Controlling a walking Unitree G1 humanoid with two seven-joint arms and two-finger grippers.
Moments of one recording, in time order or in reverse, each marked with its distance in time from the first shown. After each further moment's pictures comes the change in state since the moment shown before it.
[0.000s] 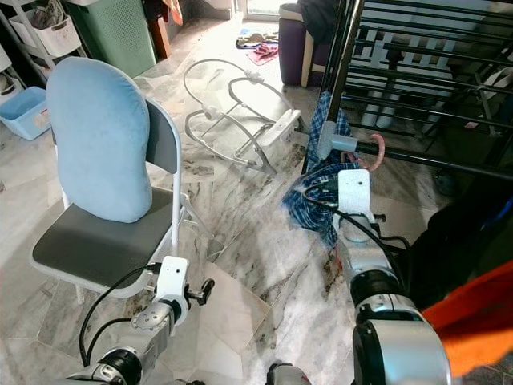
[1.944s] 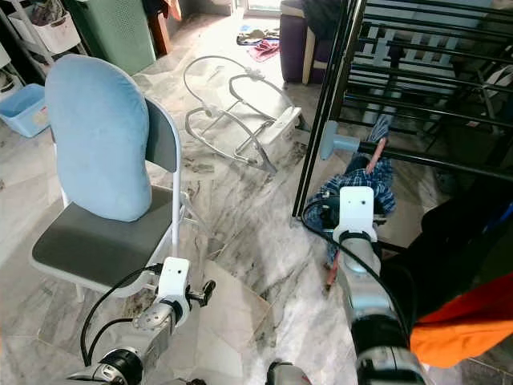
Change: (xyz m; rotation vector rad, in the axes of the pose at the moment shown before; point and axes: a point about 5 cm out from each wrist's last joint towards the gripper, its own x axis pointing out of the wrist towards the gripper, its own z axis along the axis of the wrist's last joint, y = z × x) left arm 0.000 -0.002 -0.001 0.008 0.013 -0.006; right arm -0.034 0.002 -0.007 -0.007 -0.214 -0.018
